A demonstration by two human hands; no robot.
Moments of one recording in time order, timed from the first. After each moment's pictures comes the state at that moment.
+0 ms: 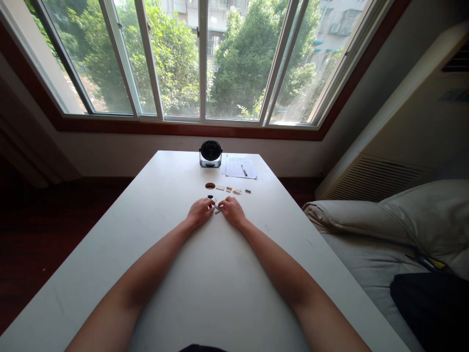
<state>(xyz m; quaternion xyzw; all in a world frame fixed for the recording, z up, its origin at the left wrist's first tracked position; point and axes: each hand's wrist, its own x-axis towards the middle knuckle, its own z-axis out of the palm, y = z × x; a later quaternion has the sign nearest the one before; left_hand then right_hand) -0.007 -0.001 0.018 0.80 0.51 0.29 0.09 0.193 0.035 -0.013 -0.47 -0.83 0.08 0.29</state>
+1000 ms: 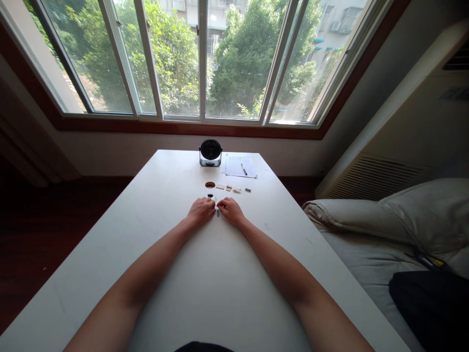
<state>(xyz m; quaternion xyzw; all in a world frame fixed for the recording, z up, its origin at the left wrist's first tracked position) -0.002 -0.001 0.021 0.83 0.51 0.22 0.02 0.187 0.028 -0.009 -0.46 -0.81 0.15 0.32</state>
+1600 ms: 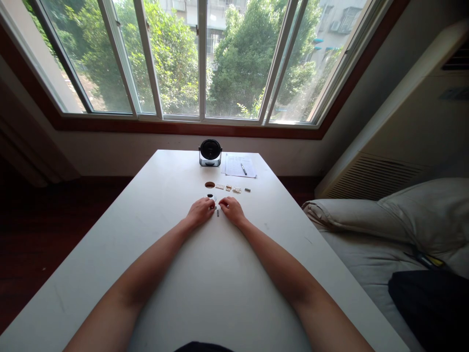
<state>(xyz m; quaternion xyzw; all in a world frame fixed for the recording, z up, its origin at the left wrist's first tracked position) -0.005 -0.003 0.020 0.82 0.51 0.25 0.06 0.189 0.029 -0.009 -0.48 -0.78 0.16 0.36</state>
